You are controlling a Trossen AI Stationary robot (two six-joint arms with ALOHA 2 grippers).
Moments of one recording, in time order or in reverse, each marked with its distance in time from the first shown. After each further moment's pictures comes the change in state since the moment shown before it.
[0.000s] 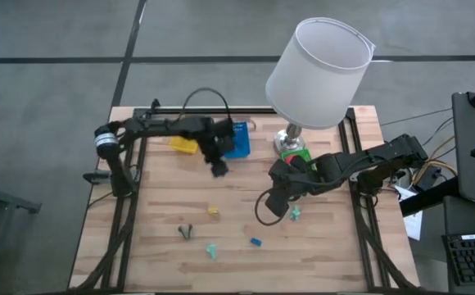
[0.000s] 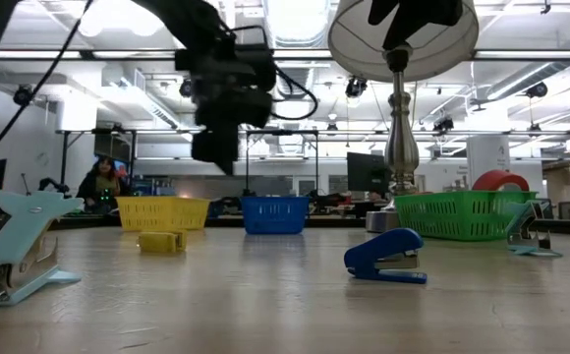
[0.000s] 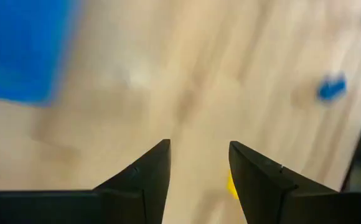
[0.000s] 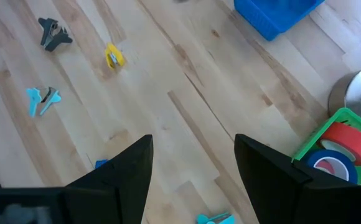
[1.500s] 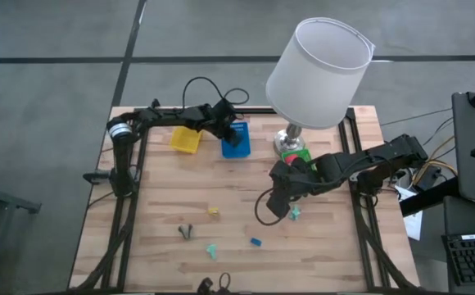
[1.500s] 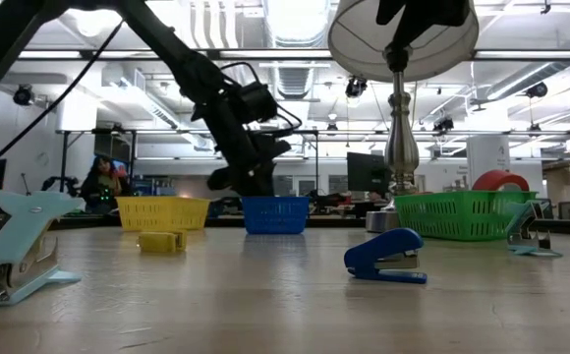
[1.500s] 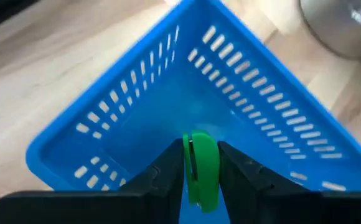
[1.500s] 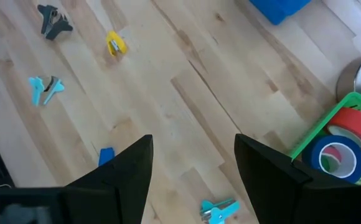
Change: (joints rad) left arm 0.213 0.152 -0.053 0.551 -0.340 -0.216; right arm 0.000 -0.001 0.000 -0.023 -0.046 0.029
